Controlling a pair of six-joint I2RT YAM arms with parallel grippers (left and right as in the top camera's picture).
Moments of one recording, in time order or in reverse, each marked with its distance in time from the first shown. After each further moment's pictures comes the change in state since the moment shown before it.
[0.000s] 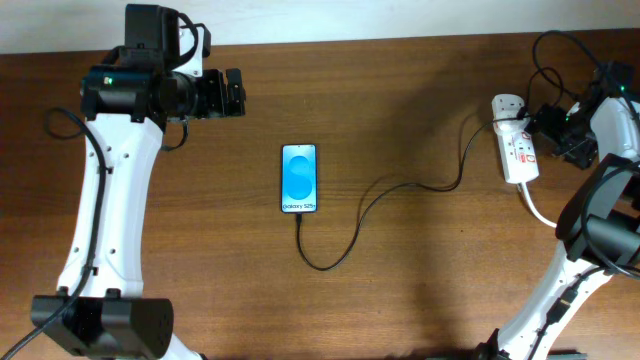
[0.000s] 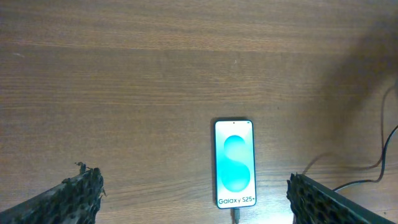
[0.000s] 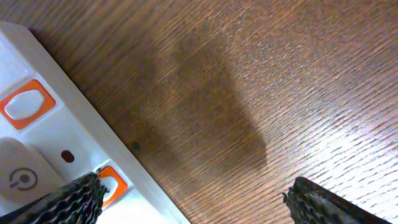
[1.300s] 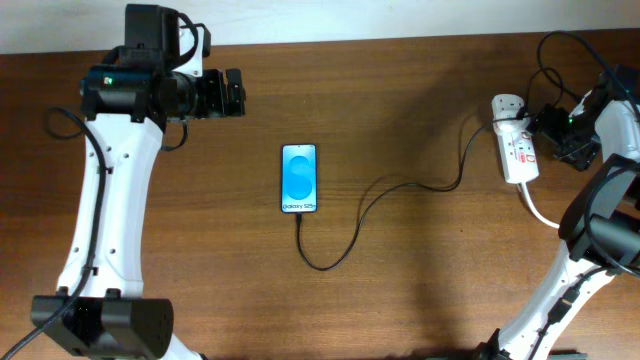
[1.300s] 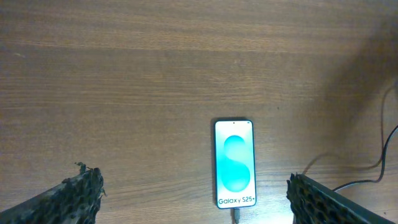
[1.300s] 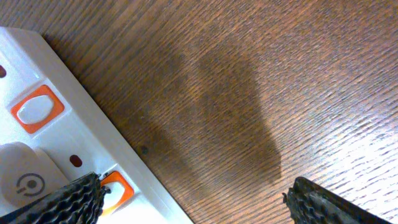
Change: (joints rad) left arm 0.000 0.000 0.000 0.000 0.000 0.000; right arm -0.018 0.011 -0.004 0.018 -0.082 0.006
